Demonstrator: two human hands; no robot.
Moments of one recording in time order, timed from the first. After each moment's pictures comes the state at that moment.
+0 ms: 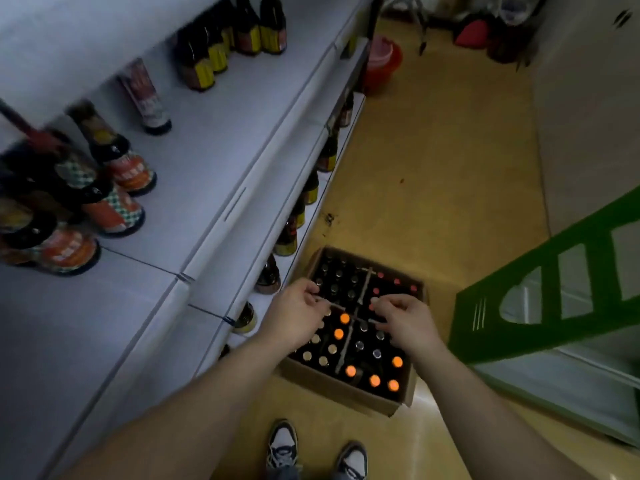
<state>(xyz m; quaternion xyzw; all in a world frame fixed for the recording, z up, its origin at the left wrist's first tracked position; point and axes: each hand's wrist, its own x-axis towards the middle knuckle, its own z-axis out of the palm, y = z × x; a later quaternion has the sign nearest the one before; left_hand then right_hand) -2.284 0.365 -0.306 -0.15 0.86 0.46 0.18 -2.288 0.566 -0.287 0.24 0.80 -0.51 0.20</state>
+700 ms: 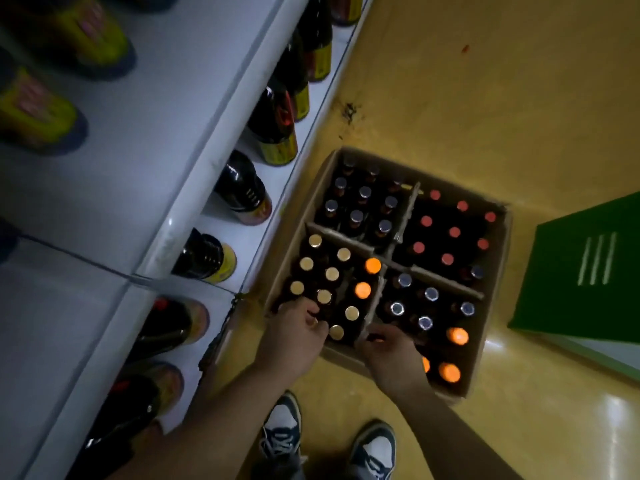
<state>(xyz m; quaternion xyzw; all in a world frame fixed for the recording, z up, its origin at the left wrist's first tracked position) -2.287 0.384 -0.709 -0.21 0.86 0.38 0.27 -2.281 0.563 -0.703 0.26 0.81 -0.39 0.35</state>
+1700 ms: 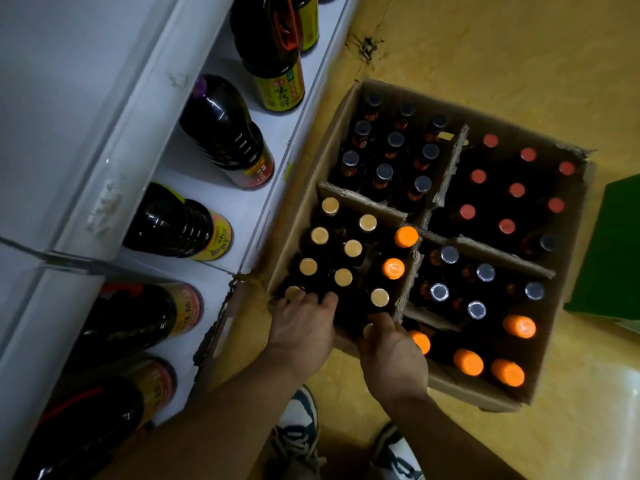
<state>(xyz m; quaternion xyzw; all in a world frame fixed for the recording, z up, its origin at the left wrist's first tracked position) -2.279 0.374 -0.831 0.03 0.96 0.10 0.27 -2.255 0.530 -0.835 0.09 0.92 -0.23 0.30</state>
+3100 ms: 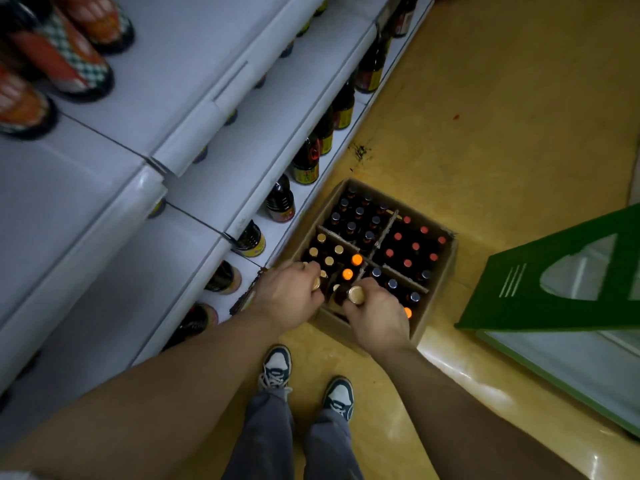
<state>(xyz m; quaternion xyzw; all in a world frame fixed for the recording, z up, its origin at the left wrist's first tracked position) -2.228 0.393 -0.445 -0.01 0.97 0.16 0.18 -2.238 0.574 -0.445 -0.01 0.94 -0.25 0.23</state>
